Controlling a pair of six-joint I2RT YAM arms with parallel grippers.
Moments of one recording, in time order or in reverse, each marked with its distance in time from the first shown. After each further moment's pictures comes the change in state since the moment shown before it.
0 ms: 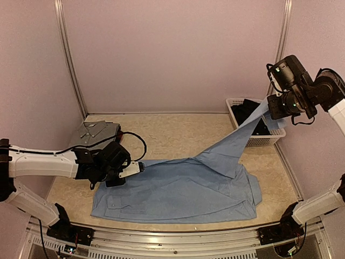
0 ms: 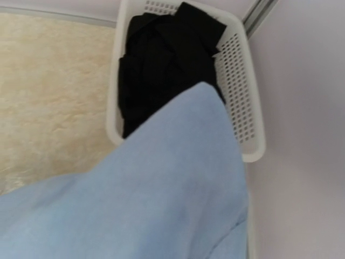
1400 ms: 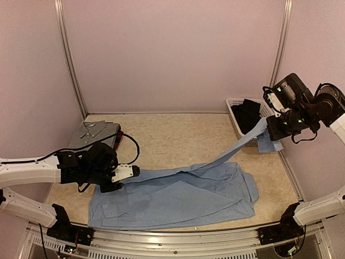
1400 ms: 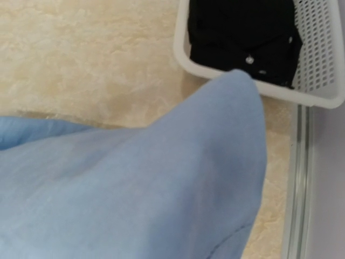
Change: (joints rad) left arm -0.008 -0.199 -0.100 -0.072 0.235 -0.004; right arm 0.000 -0.115 -0.208 -0.006 -0.253 0.032
